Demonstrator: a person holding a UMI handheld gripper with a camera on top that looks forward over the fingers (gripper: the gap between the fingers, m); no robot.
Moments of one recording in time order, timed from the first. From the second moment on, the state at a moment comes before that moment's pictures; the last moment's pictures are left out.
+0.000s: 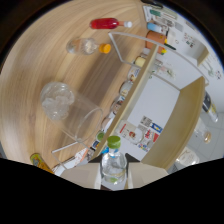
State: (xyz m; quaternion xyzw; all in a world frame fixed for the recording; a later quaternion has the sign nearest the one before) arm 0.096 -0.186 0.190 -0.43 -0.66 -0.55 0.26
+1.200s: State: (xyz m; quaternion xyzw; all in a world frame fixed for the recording) arm 0.136 -0.198 0.028 -0.87 -0.04 0.04 0.50
